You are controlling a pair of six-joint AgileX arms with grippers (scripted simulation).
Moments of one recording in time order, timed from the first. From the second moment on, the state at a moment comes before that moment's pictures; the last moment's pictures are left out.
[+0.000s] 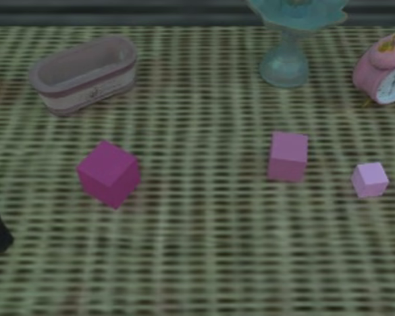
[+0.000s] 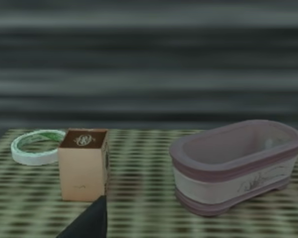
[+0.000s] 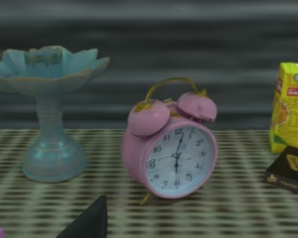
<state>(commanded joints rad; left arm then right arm) 0.00 0.00 0.00 0.00 0.00 0.00 0.00 0.00 0.00 0.00 0.00 0.00</state>
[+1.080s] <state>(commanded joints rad) 0.00 0.00 0.00 0.00 0.00 0.00 0.12 1.25 0.93 -0.69 0.00 0.03</state>
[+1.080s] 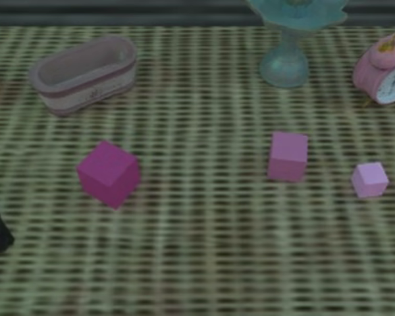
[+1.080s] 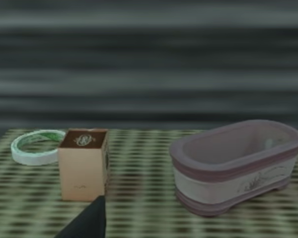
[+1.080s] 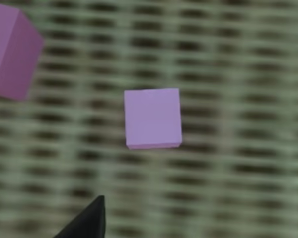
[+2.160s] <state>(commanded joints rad) 0.00 0.00 0.00 0.00 0.00 0.00 0.18 2.00 1.52 -1.09 0.00 0.05</state>
